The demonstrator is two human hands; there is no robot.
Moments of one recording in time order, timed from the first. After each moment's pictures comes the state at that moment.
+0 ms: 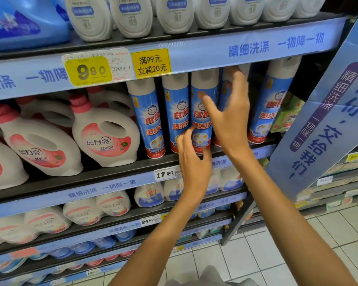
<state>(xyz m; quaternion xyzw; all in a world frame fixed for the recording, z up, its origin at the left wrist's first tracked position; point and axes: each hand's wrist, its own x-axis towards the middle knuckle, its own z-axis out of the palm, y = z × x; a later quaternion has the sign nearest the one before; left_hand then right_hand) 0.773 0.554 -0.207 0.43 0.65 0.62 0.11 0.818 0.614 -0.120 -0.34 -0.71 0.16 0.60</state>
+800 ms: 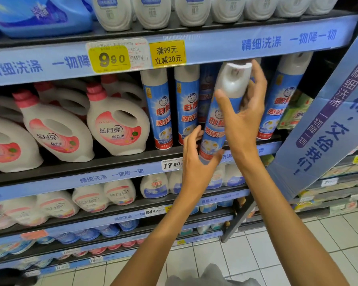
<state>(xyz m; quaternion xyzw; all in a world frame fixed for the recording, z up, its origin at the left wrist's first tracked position) 0.765 0.522 -0.215 0.46 0.58 0.64 0.20 0.825 0.584 -0.123 -0.27 -0.62 0.36 0.64</state>
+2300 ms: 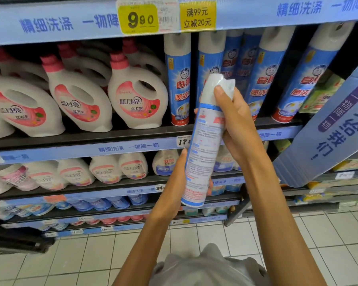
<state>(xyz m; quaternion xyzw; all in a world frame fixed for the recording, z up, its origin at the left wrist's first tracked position) 0.739 0.418 -0.229 0.29 0.50 0.59 0.56 0.816 0.537 -0.144 -0.22 -0.55 0.68 0.42</state>
